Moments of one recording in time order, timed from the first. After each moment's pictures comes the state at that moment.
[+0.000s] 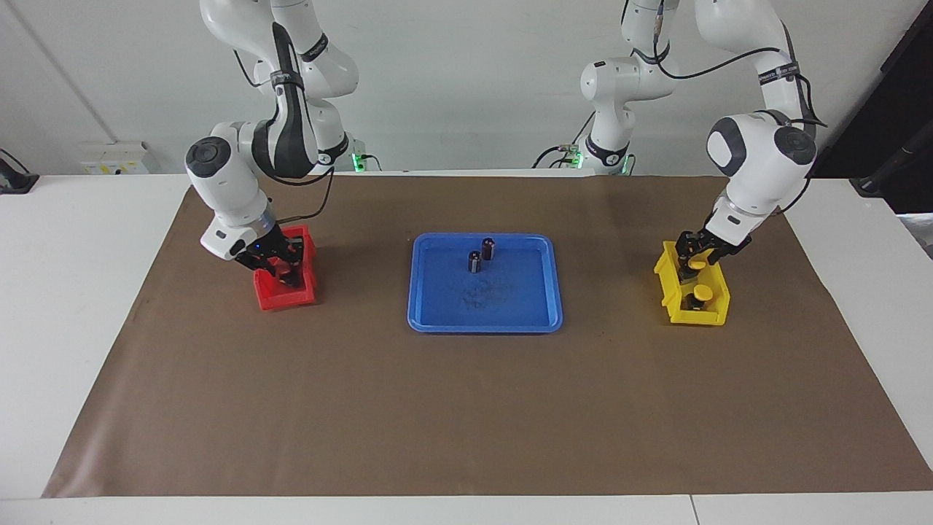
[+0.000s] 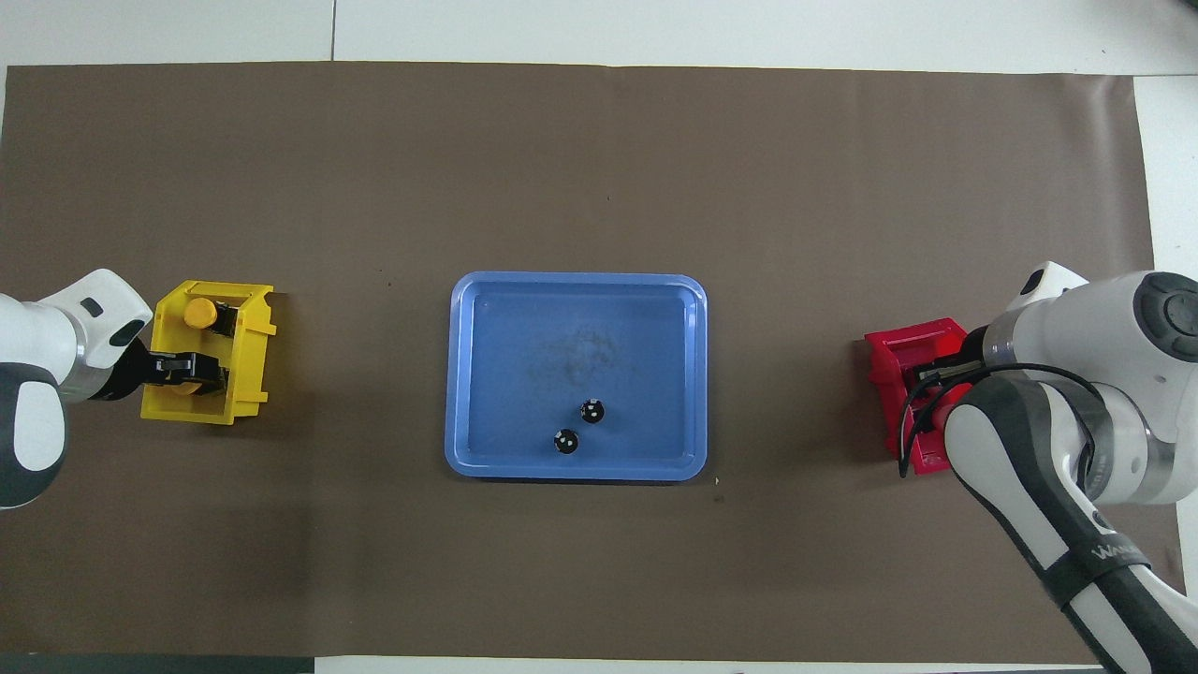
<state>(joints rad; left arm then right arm) 0.02 -0.07 0.04 -2.32 -0.02 2.22 0.12 0.08 -0.03 -0.11 -2.33 0.01 2.25 -0.23</state>
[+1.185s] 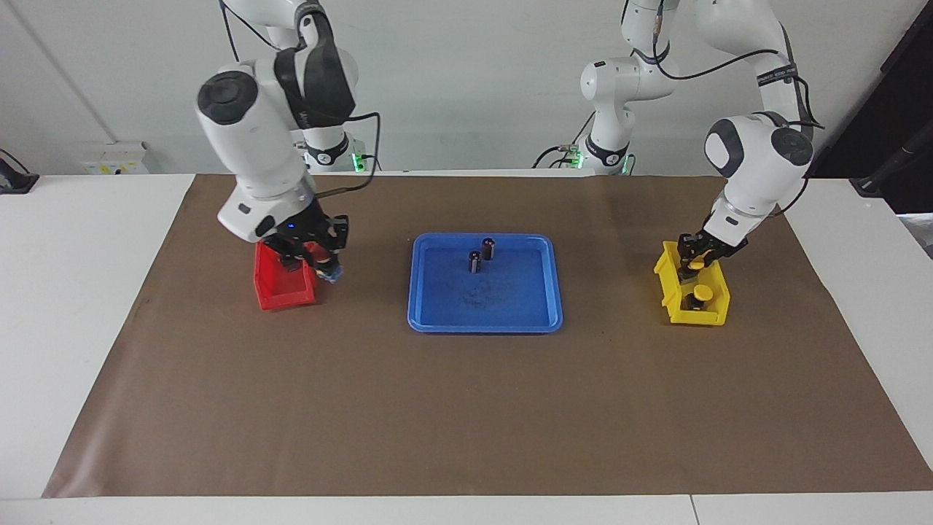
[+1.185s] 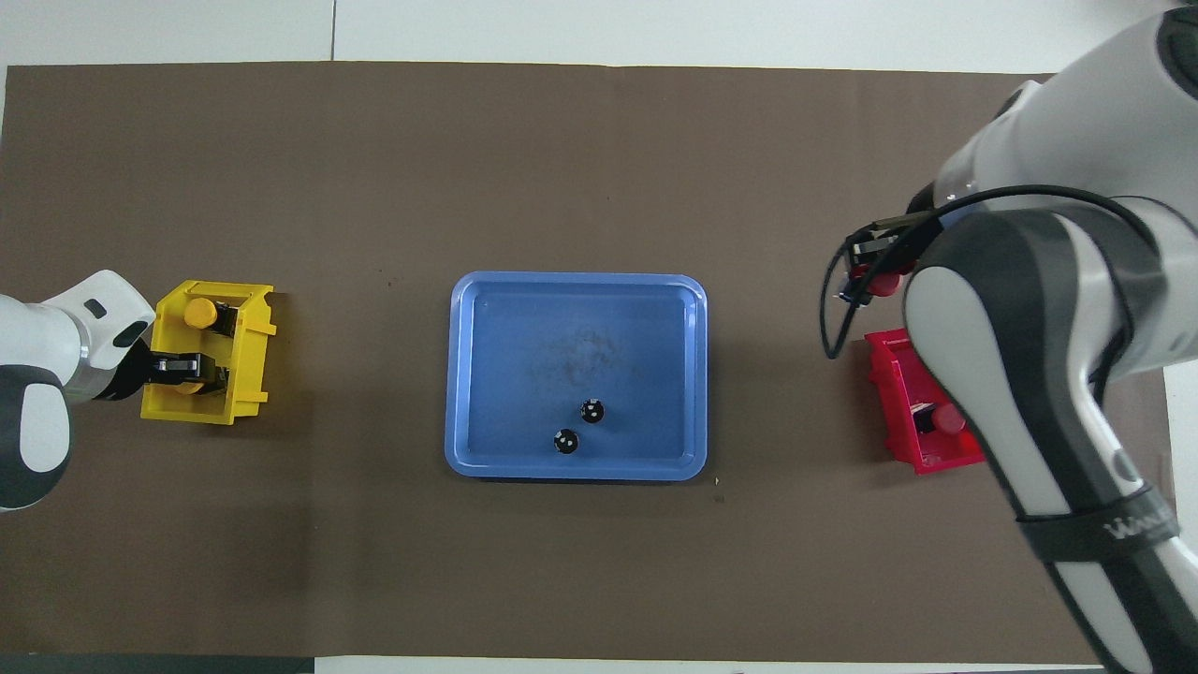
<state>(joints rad) 0.02 -0.06 0.04 -2.33 -0.02 2.24 0.12 0.39 0.19 -0.10 -1.62 0.09 1.80 0.20</state>
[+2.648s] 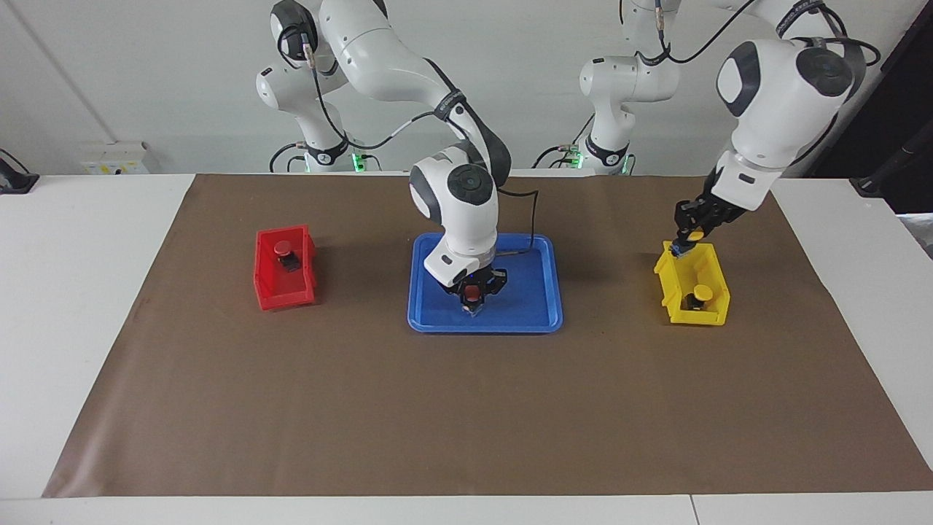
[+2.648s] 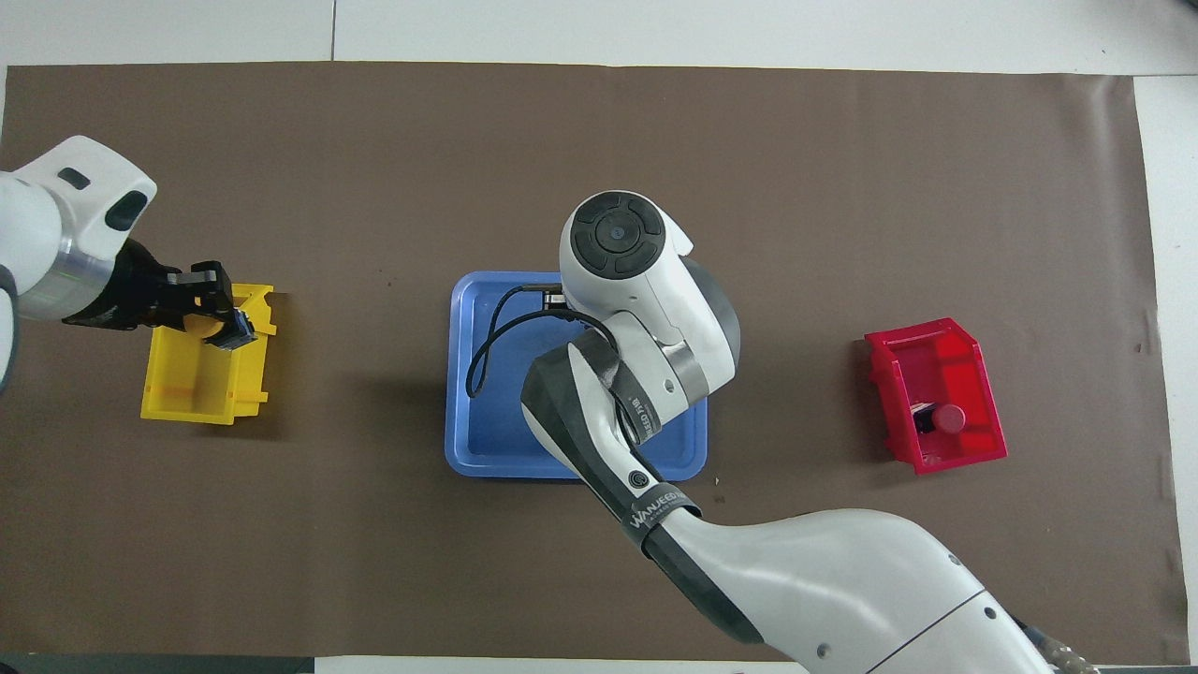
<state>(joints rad) -0.22 -0.03 0.02 -1.85 -0.02 1.77 -0.32 0.67 0.51 -0.10 -1.56 0.09 2.09 0.60</state>
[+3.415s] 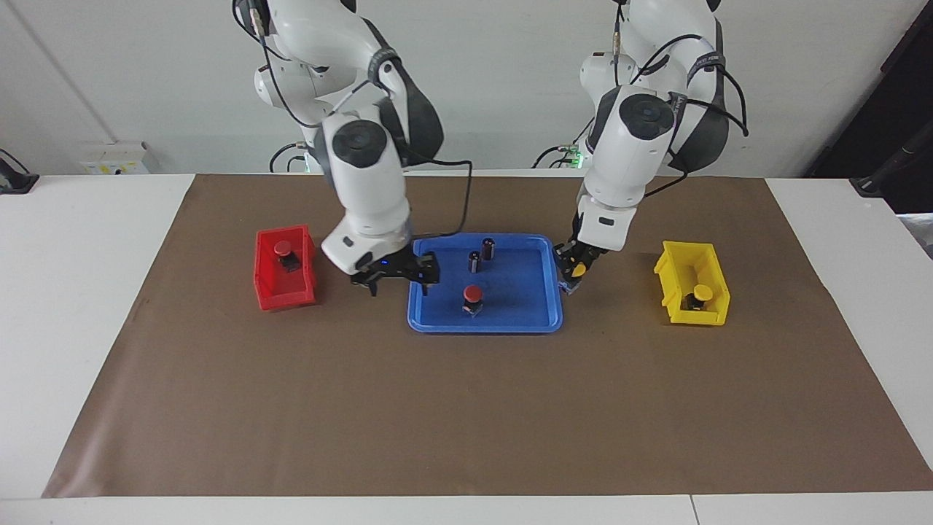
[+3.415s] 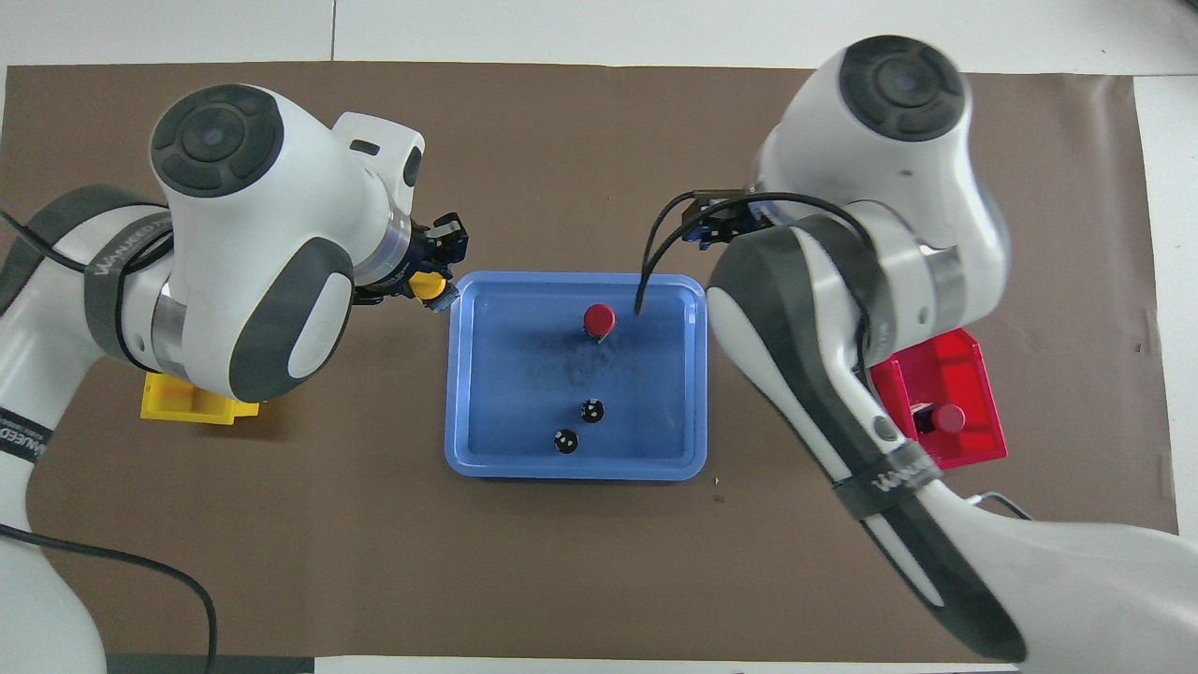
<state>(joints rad) -0.51 0.24 0.01 -1.64 -0.05 1.91 -0.89 0.38 0.25 -0.13 -1.59 0.07 1.81 0.29</state>
